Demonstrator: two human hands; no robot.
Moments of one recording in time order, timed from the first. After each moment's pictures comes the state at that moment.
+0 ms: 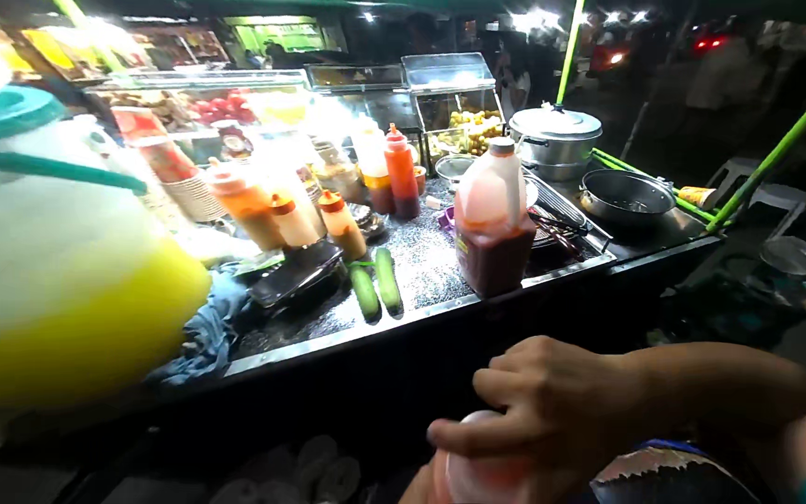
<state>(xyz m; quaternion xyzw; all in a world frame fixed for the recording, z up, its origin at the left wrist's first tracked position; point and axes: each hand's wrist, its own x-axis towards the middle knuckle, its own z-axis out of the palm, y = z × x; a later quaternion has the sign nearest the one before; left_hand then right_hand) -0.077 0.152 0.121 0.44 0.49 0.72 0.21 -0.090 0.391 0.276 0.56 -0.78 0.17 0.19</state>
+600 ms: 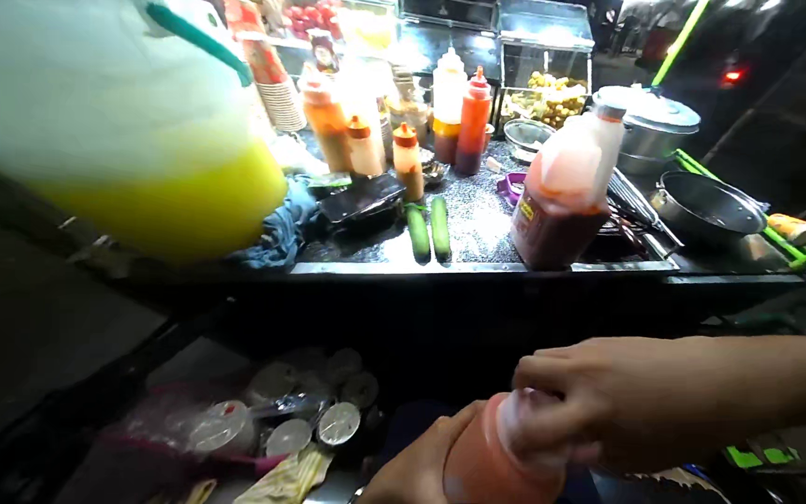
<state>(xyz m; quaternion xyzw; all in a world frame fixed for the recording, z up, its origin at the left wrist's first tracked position) -0.074 0.123 0.099 0.43 0.57 0.67 0.22 -0.099 0.376 0.292 0.62 -0.77 0.13 -0.09</state>
